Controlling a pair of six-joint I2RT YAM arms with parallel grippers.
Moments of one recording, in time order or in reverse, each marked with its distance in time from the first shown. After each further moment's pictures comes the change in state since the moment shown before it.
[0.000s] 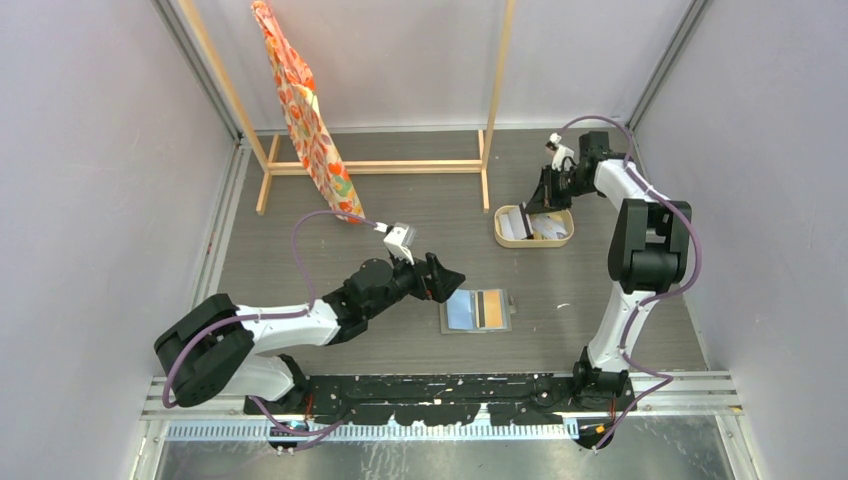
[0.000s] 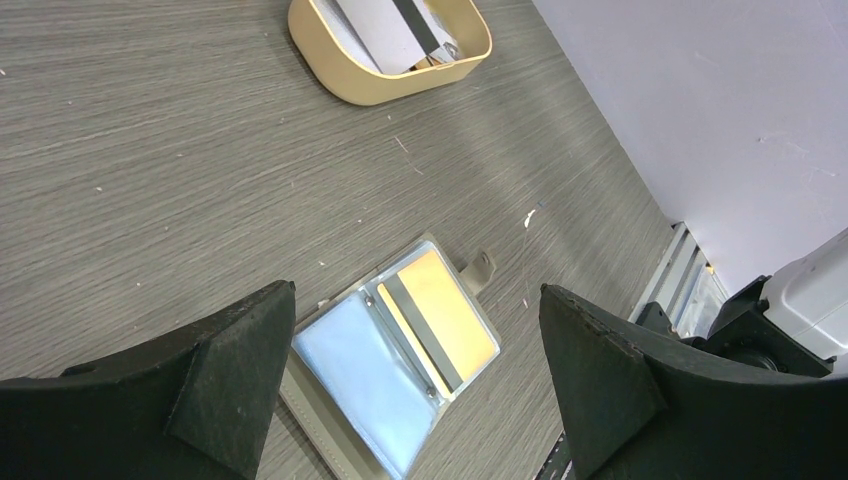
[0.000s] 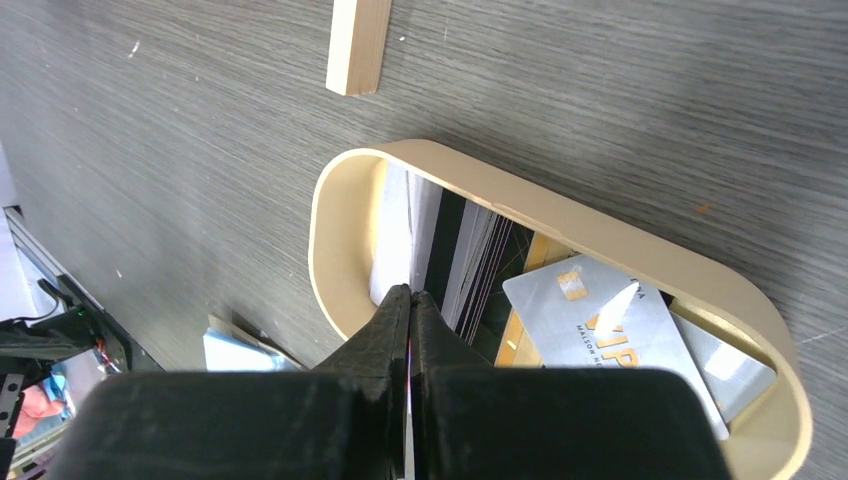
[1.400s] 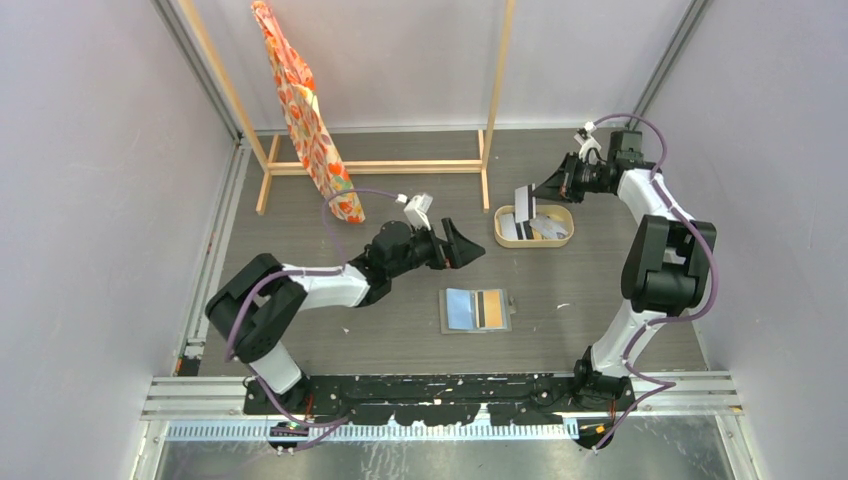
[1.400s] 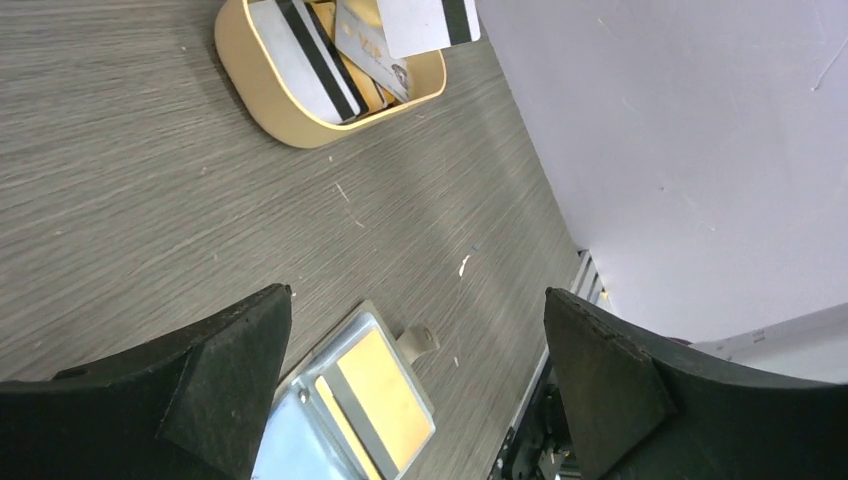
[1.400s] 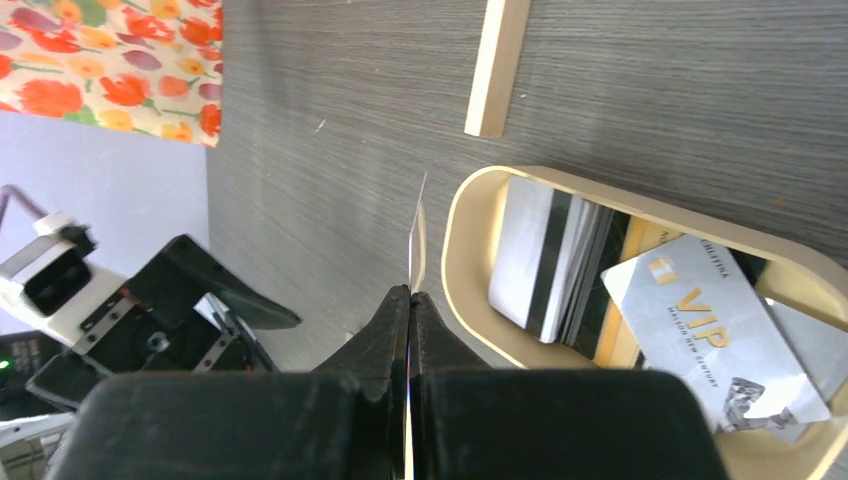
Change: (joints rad) left arm 0.135 0.282 0.238 0.041 0.269 -0.187; right arm -0.107 -0.156 -0.114 0.169 -0.235 0.232
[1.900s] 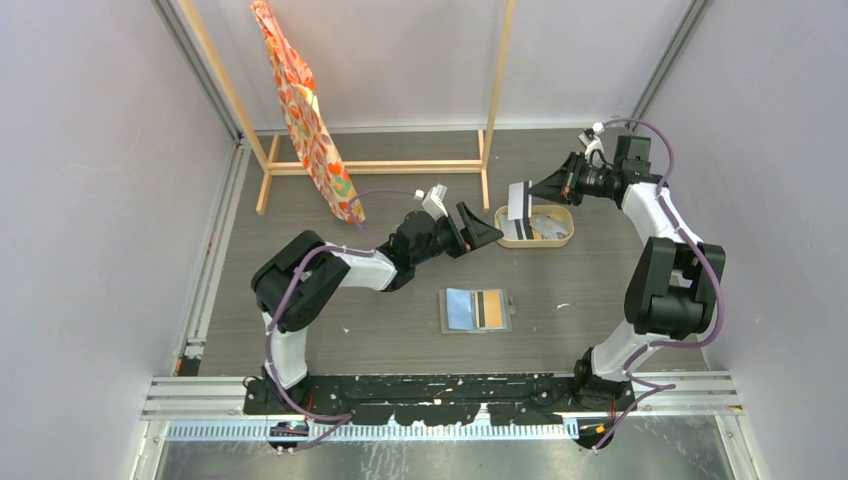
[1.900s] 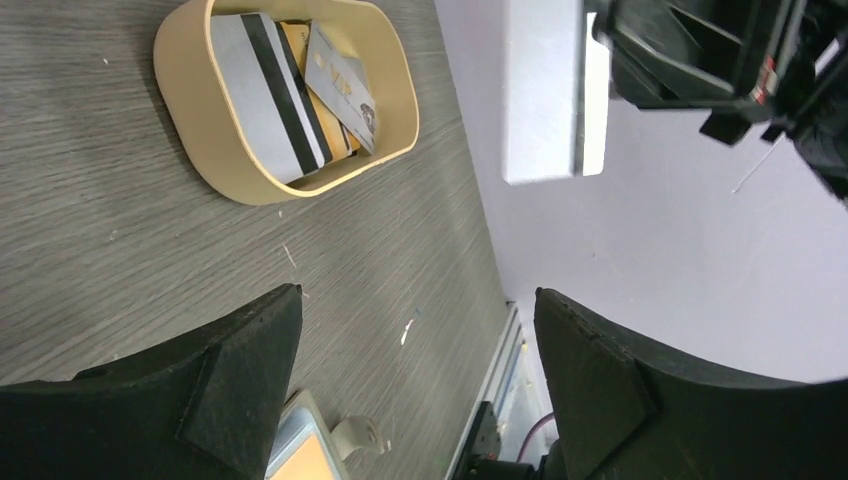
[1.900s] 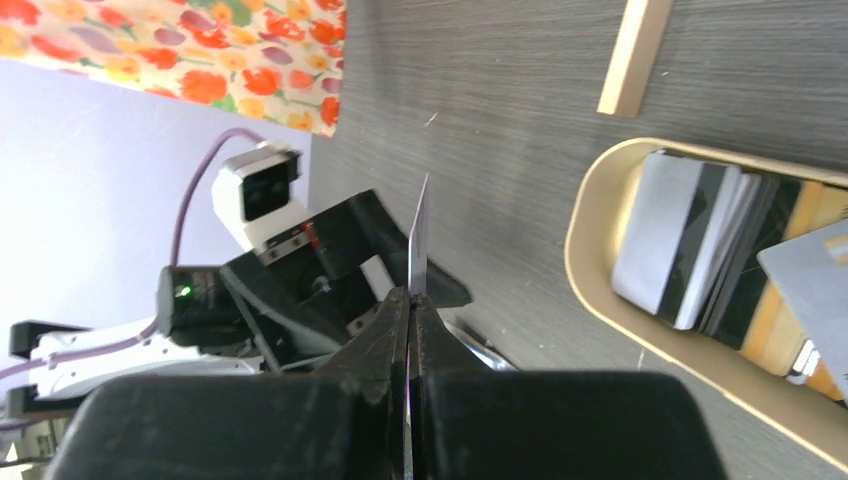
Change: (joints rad) left arm 0.003 0.287 0.223 0.087 0.018 -0.253; right arm -0.005 -0.144 -0.125 0.122 -0.146 0.205
